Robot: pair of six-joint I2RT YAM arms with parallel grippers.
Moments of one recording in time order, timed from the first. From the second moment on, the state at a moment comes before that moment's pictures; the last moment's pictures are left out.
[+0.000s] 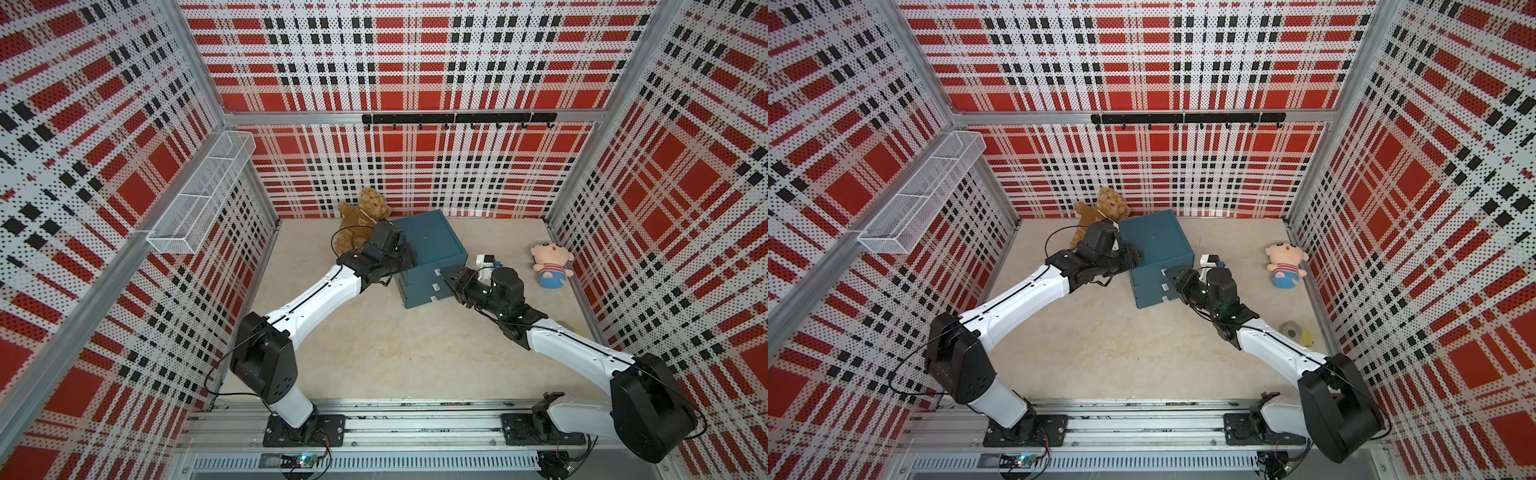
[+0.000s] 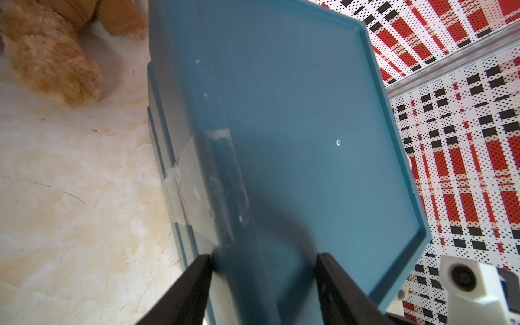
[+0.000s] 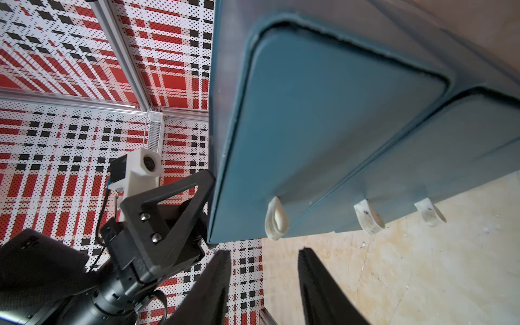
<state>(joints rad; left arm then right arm) -0.60 1.63 1.41 -0.46 0.01 -0.76 0.50 1.29 0.66 0.38 -0.30 1.29</state>
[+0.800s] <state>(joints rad) -0.61 1.62 1.39 -0.46 0.01 -0.78 0.50 1.38 0.73 0.42 -0.30 1.30</state>
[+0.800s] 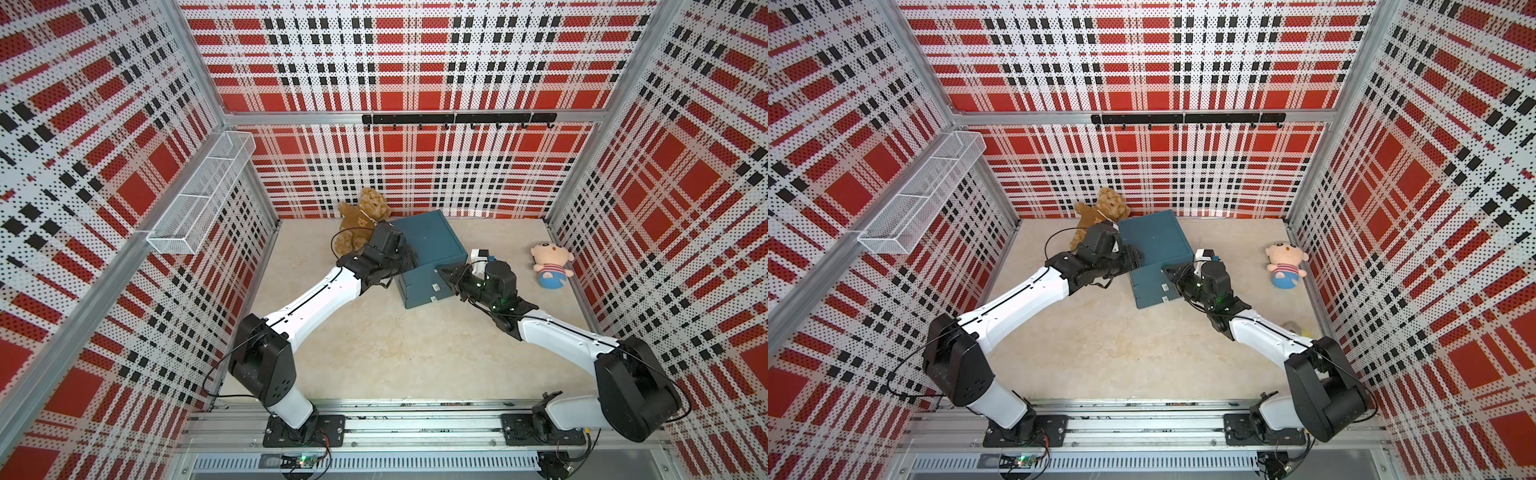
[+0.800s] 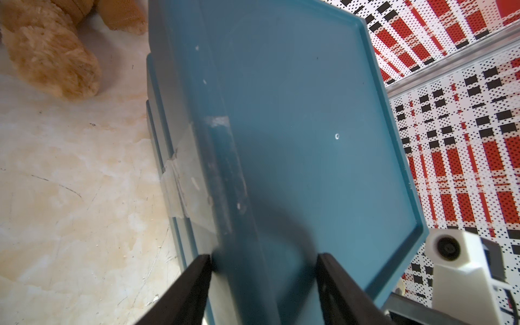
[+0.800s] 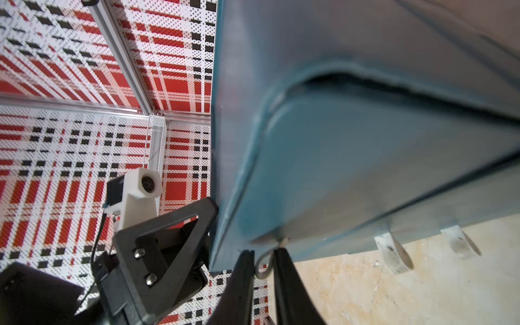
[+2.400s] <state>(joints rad) -0.63 1.62 1.39 -0.46 0.01 -0.79 0.44 0.84 0.52 -0.14 -0.42 1.18</state>
